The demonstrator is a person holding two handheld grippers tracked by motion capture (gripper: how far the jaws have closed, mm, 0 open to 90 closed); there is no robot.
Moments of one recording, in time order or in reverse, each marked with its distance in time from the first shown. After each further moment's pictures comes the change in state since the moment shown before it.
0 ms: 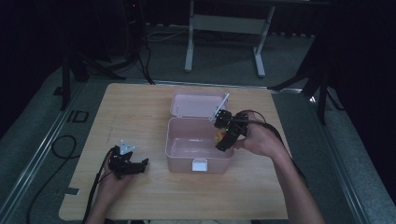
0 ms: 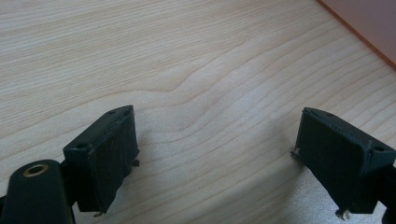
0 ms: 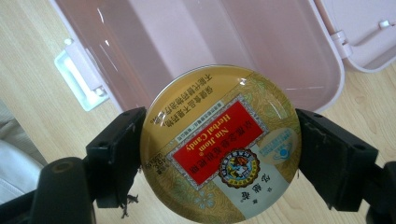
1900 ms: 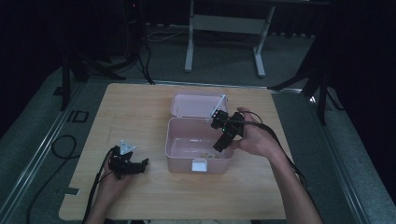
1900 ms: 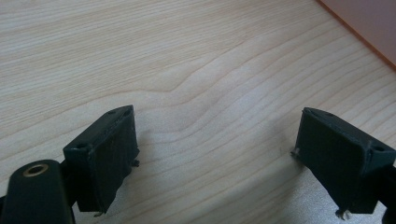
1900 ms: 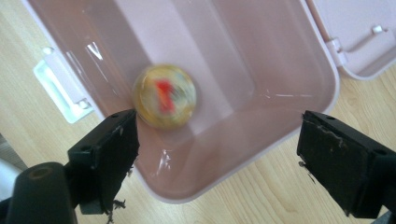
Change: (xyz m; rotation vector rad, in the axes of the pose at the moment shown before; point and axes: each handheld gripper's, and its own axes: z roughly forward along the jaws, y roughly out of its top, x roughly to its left) left arm 0.000 0.000 0.000 0.001 -0.002 0.003; right arm 0.002 0.005 0.008 0.007 -0.045 0.009
